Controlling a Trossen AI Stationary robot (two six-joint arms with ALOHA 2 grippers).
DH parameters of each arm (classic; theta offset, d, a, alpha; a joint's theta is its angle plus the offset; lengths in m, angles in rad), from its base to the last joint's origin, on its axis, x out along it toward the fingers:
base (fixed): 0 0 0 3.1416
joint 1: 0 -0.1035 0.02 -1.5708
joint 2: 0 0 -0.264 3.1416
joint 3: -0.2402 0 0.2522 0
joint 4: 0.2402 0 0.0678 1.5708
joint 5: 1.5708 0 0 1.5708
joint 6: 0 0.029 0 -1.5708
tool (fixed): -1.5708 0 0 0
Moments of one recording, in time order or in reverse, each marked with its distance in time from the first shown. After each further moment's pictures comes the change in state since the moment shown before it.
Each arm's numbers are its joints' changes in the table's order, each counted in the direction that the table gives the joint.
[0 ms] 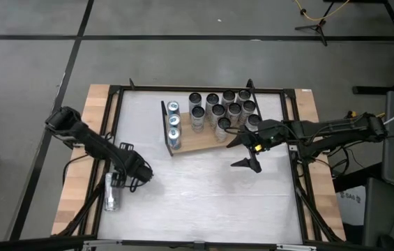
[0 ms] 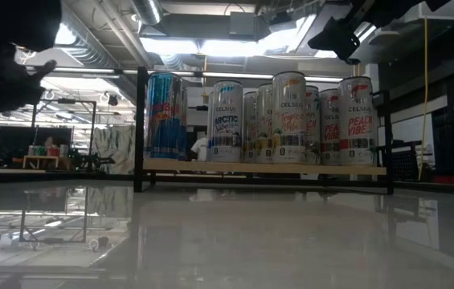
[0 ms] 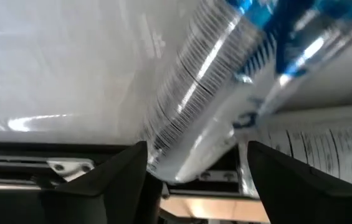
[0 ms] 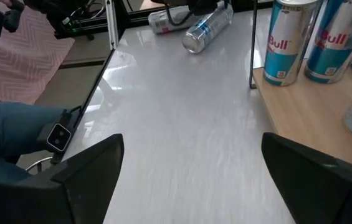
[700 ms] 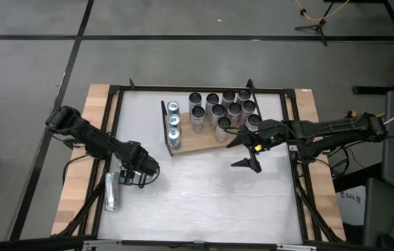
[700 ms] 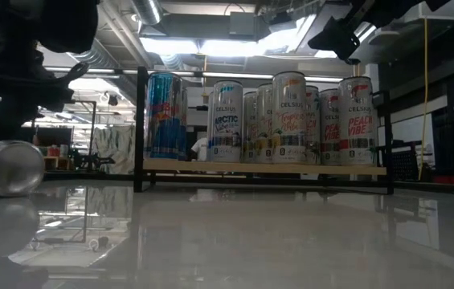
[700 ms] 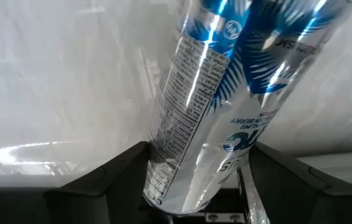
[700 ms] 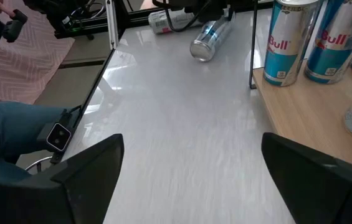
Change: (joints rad) left arm -0.110 0.001 0.000 -0.153 0.044 0.095; right arm 0.000 0.000 0.000 0.000 0.000 -0.003
